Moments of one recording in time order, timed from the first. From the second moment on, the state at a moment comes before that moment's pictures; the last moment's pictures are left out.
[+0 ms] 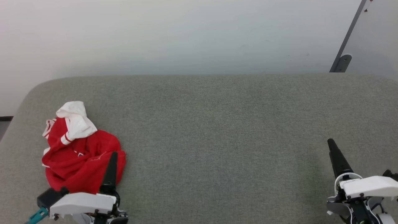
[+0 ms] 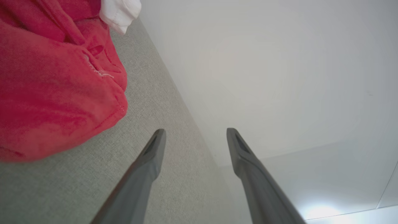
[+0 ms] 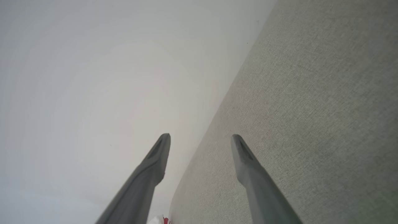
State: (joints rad) left arm -0.12 0.08 0.08 0.30 -1.27 -0.12 0.01; right arm -0.19 -0.12 0.00 0.37 1.37 0.13 0.01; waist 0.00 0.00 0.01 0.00
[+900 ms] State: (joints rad) left arm -0.12 0.12 0.01 0.25 -0.71 -0.04 -0.09; right arm -0.27 -0.15 0.00 0.39 0.74 0.13 -0.09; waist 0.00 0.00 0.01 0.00
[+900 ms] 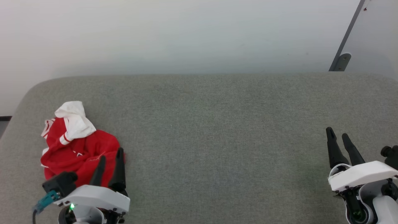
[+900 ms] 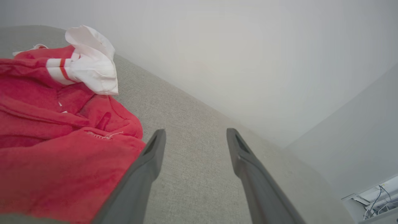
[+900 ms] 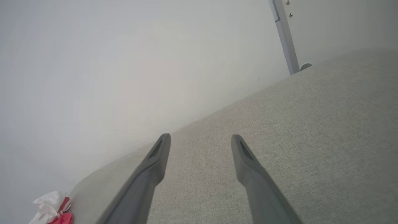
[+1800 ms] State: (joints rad) left arm -0.14 0.16 -0.05 0.27 -0.44 -0.01 -0.16; right arm -0.33 -0.18 0.04 0.45 0.44 0.13 -0.16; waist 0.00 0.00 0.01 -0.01
